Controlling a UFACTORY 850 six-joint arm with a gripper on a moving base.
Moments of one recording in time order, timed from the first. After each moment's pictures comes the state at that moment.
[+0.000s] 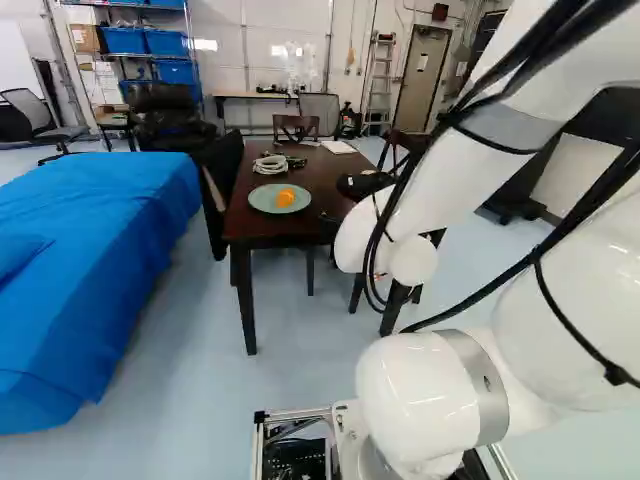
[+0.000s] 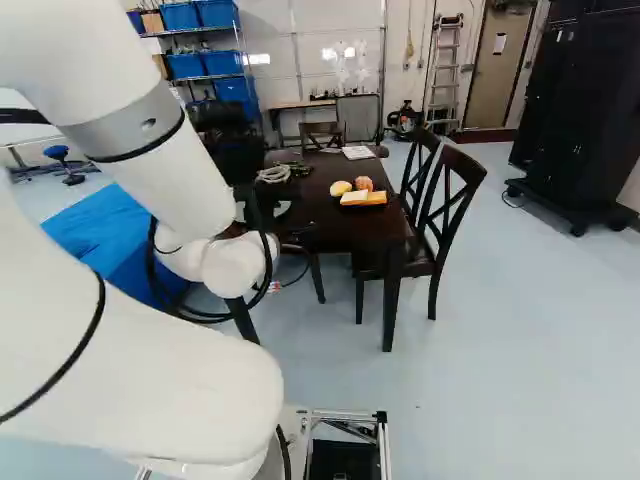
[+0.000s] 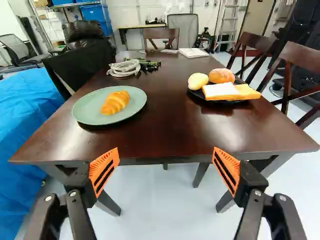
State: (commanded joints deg) arm 0.5 14.9 -7.0 -0.6 47.8 1.1
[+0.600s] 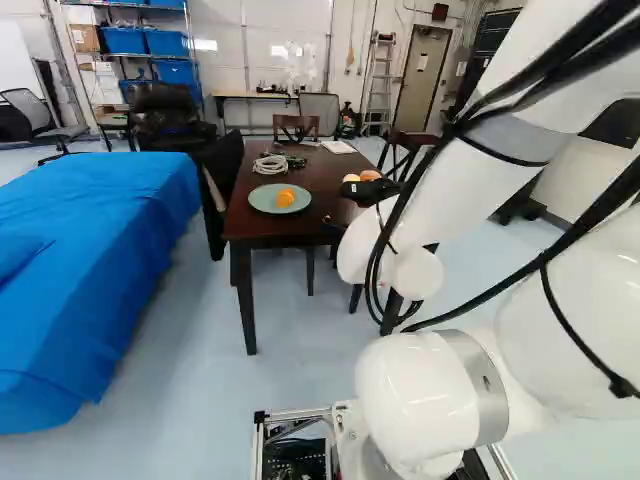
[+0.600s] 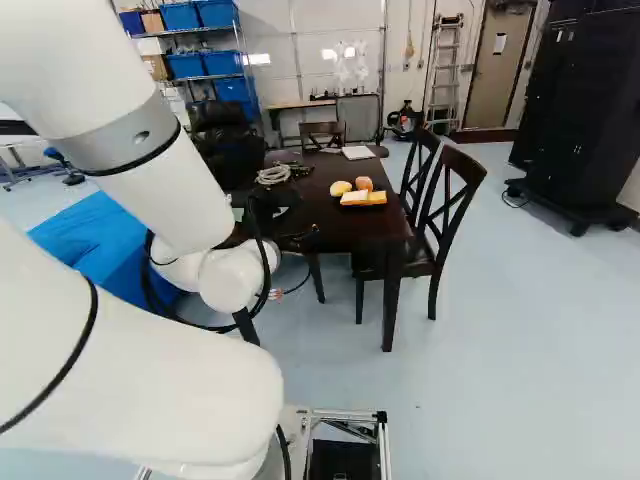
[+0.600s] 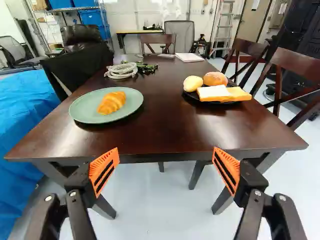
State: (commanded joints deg) arm 0.0 16.0 -5.0 0.0 50.0 0.0
